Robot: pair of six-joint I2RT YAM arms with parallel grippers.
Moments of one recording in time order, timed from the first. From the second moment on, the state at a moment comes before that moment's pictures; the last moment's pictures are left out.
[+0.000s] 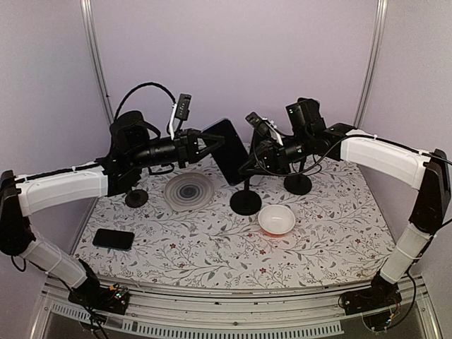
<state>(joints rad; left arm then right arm) -0.72 1.41 1.02 0.52 0.65 -0.44 0.67 1.69 1.48 -0.37 -1.15 -0.12</state>
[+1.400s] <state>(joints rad) -0.56 1.55 1.41 -0.37 0.93 0.08 0.47 1.93 1.65 -0.47 -0.83 -0.22</state>
